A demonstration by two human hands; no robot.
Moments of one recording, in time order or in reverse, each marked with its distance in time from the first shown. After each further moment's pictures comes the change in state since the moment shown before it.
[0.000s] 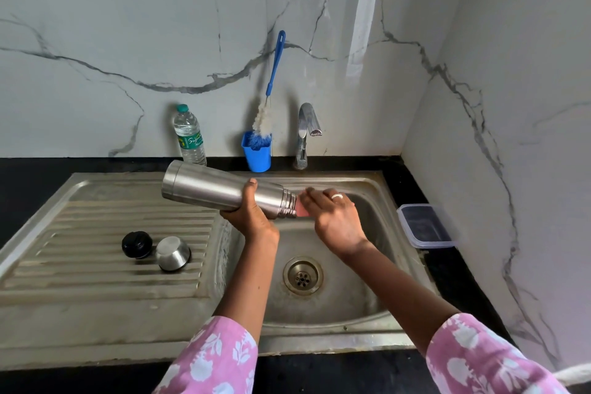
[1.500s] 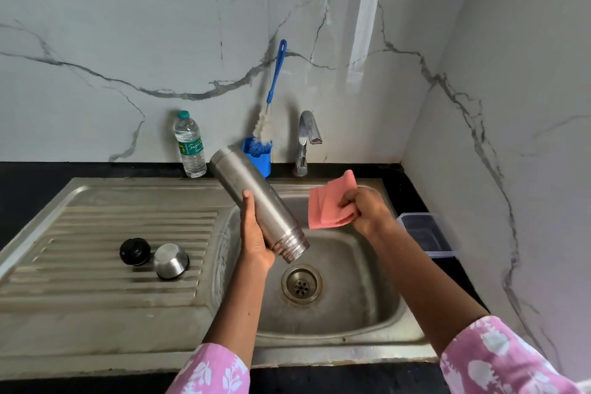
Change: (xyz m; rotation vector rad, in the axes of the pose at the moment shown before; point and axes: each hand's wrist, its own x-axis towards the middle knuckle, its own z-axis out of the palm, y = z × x) left_hand -0.003 0.006 -0.028 0.276 -0.405 -0.294; right_hand 0.032 0.042 -0.023 1.433 -0.071 1.552
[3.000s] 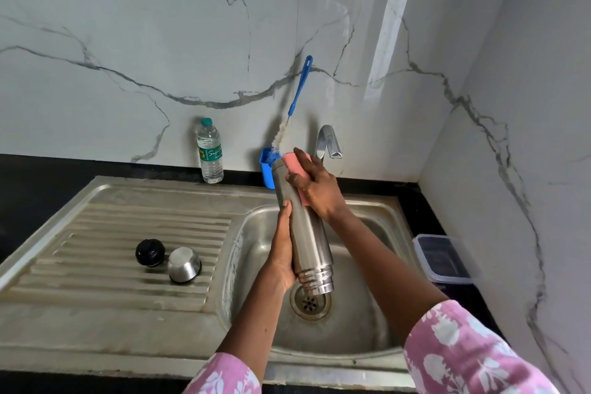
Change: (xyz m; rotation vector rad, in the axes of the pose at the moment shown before) left_hand -0.008 -0.006 0.009 0.190 -0.249 -0.197; right_hand -0.015 -0.015 0.088 -0.747 -0.358 -0.689
